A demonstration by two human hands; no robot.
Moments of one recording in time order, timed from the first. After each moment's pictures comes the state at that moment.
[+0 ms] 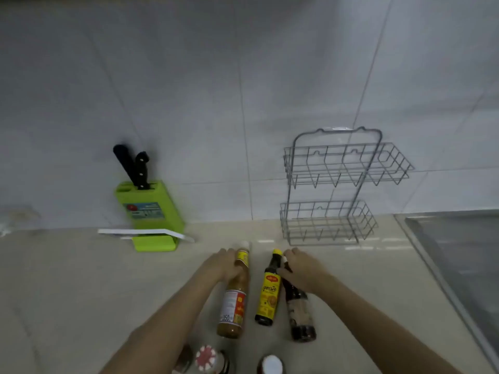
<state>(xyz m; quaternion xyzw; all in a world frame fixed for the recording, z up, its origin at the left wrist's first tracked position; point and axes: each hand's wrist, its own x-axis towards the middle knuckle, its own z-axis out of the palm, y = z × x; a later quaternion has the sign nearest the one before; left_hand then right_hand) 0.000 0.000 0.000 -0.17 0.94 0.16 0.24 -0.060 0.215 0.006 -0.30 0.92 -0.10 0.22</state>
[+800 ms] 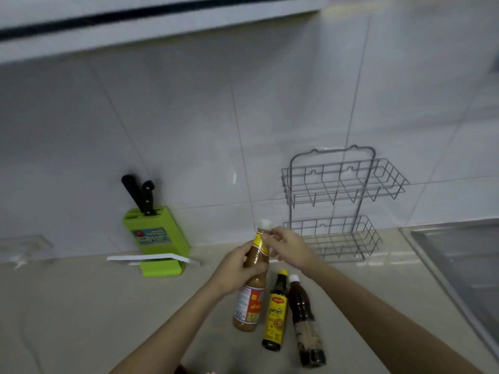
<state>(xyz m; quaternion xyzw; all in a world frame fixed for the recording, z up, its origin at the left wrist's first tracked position) 0.008 0.027 0.080 -0.05 0.88 0.48 0.02 -0.081 0.174 0.085 -0.21 0.79 -0.53 0.23</state>
